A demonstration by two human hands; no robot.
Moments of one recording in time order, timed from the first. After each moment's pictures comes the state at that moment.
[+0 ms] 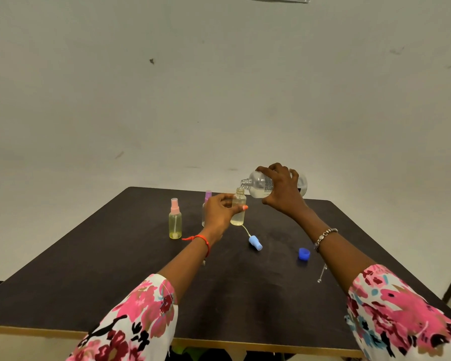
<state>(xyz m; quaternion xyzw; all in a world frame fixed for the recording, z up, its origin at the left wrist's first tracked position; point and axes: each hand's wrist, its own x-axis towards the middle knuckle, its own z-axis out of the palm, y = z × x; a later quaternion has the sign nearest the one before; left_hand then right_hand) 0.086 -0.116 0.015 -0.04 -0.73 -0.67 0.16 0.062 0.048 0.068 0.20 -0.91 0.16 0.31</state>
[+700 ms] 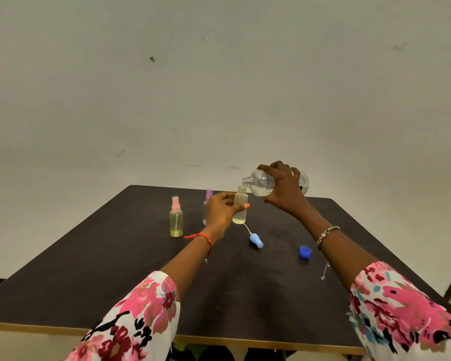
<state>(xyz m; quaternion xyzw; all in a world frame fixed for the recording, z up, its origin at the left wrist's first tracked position) 0.085 -0.115 0.014 -0.04 -0.73 -0.67 0.16 0.061 0.048 0.068 0.20 -0.92 0.16 0.31</state>
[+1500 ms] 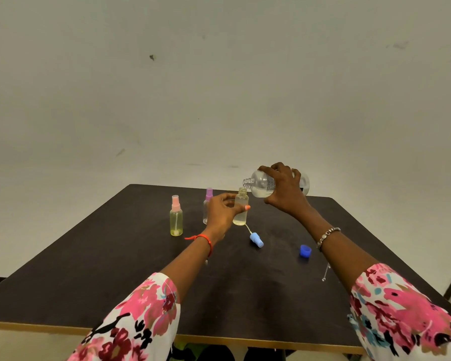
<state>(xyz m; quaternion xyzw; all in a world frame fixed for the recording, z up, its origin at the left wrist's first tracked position) 0.084 -0.114 0.010 -0.04 -0.72 -0.67 0.15 0.063 0.051 0.064 0.20 -0.92 0.17 0.30</state>
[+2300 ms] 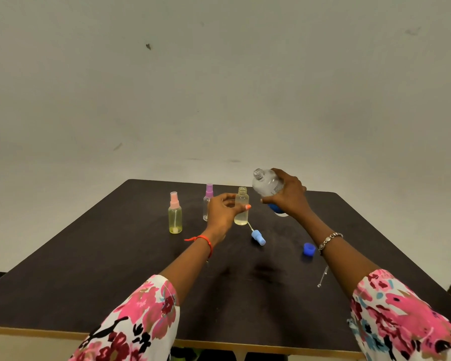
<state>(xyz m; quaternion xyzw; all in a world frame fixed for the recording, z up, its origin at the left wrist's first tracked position) 0.072 -0.112 -0.002 -0.03 -0.70 -0.70 0.14 0.047 0.054 0.041 0.12 -0.89 0.35 0.26</state>
